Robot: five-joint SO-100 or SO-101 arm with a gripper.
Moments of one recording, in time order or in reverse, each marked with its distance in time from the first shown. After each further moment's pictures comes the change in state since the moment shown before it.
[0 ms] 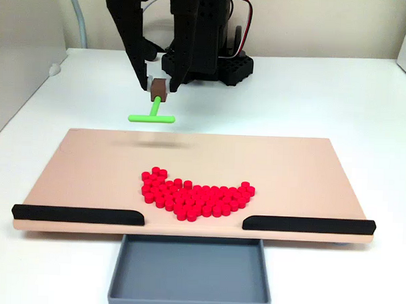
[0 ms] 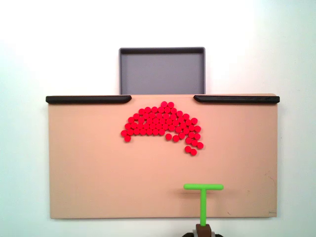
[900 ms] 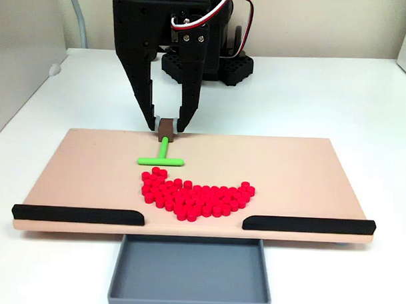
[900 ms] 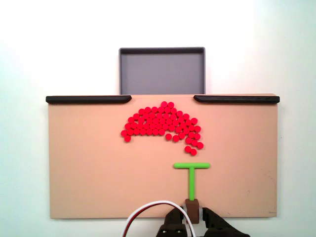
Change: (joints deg) arm -3.2 -8.3 4.8 -13.0 2.1
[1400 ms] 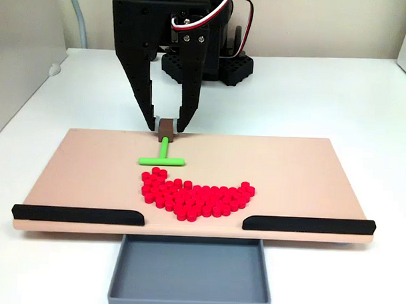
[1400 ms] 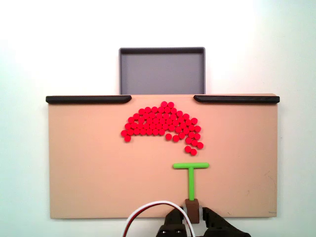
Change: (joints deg) arm 0.5 -1.2 -0.3 0.0 -1.3
